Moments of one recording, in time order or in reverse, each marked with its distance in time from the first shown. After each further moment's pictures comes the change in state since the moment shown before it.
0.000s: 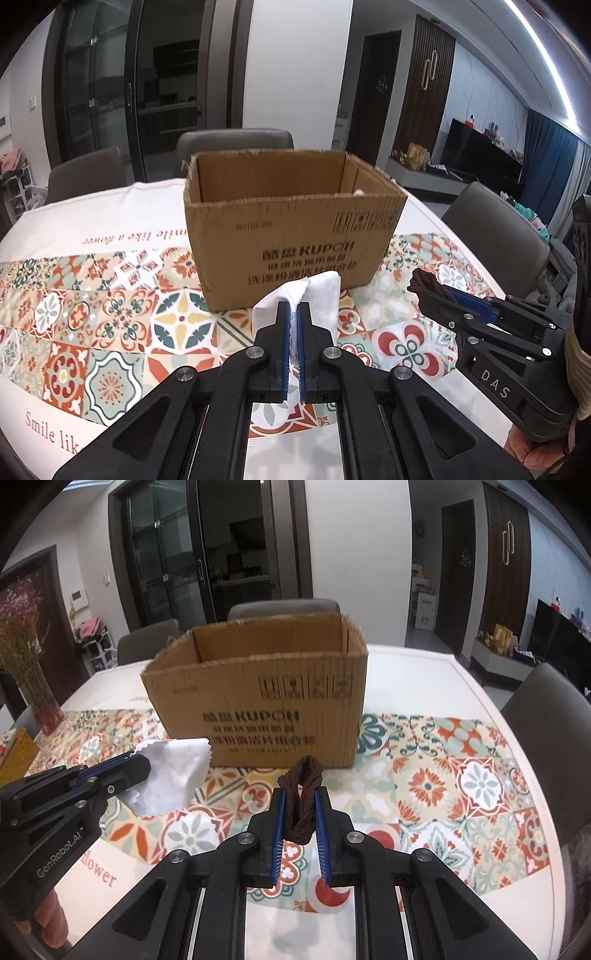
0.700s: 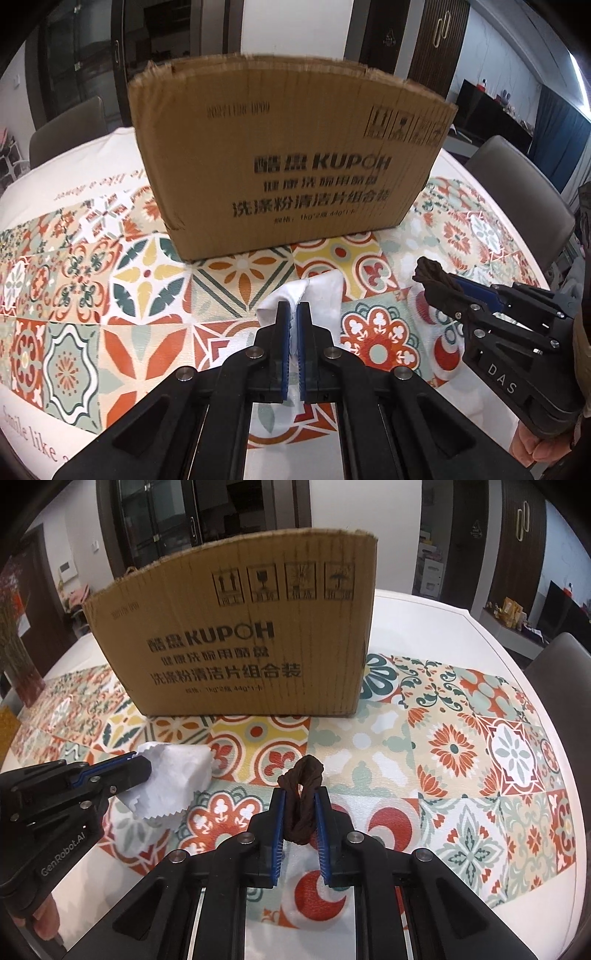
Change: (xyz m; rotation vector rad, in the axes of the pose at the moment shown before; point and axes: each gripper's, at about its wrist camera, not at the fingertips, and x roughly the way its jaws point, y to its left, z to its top) left arm 0.081 0.012 -0.030 -0.005 0.200 0.000; right arm 0.077 -0.013 -0.026 -0.008 0.169 -0.003
